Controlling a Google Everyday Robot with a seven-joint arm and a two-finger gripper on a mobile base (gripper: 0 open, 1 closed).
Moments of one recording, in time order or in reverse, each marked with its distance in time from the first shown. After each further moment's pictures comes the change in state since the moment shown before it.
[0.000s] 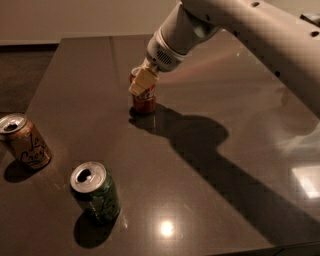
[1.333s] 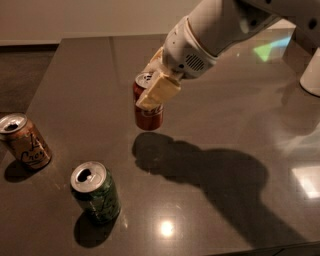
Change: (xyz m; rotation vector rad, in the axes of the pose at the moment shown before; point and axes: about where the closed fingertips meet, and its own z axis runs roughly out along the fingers) arm 0.004 0.098 -0.079 -0.120 -0.092 -0.224
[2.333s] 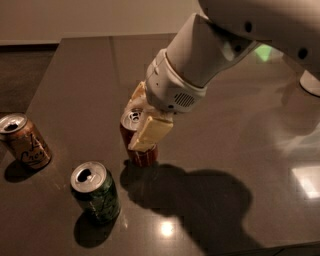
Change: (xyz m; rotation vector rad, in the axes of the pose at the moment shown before) arm 0.001 0.082 0.025 -0.133 0.082 -0.189
